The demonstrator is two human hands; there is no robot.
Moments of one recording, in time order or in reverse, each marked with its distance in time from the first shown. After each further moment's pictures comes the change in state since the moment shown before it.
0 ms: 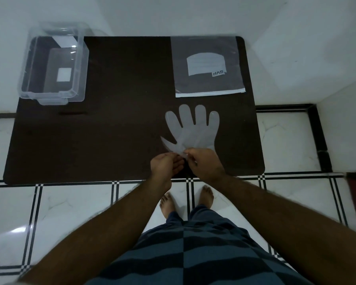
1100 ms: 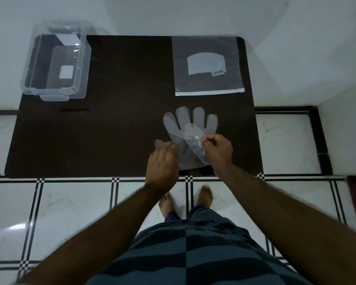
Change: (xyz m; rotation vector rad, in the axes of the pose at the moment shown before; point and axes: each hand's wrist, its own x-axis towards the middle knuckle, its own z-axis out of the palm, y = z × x) left_hand -0.021 -0.013 -0.027 1.295 0.065 1.293; right_hand 0.011 0.019 -0.019 0.670 0.372 0.671
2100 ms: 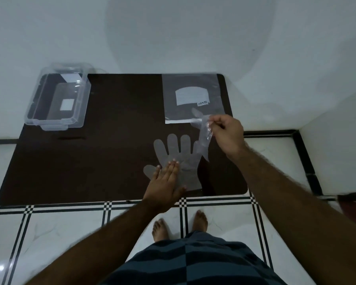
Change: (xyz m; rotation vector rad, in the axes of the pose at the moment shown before) left_hand 0.024 0.014 0.004 0.067 -0.498 0.069; right_hand 0.033 -0.122 -0.088 -0.100 -0.001 -0.402
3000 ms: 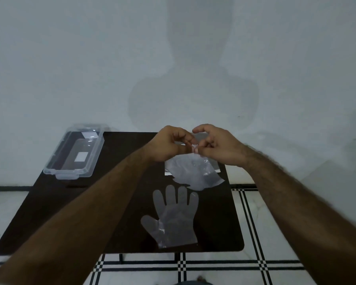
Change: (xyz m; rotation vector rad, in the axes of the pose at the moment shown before) left_hand 0.090 0.078 -0.298 -0.603 0.252 0.367; right_hand 0.022 -0.159 -0.088 -0.230 -0.462 -0.365
